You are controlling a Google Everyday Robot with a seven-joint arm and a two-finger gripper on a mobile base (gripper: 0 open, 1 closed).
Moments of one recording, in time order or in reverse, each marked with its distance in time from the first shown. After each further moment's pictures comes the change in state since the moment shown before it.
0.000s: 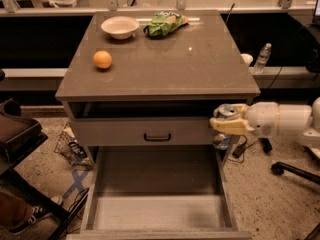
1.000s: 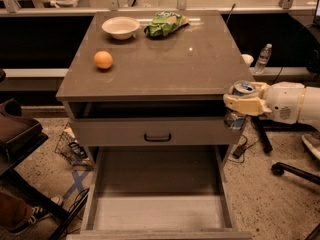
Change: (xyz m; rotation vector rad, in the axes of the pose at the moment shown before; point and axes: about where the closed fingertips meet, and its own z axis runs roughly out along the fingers) arm -0.077 -0.005 -0.049 0.178 -0.071 -0.036
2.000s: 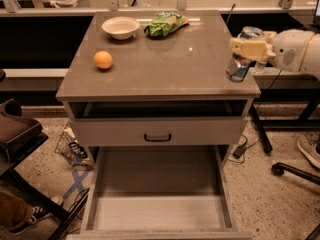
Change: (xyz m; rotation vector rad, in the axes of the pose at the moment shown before) arm -0.107 -0.077 0.005 0.137 -0.119 0.052
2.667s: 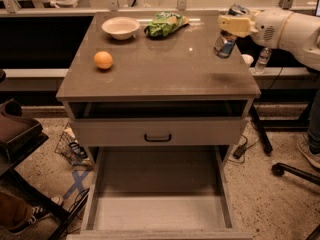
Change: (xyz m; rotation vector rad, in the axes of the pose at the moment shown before) arm -0.040 -0.046 0.060 0.006 -0.084 -0.018
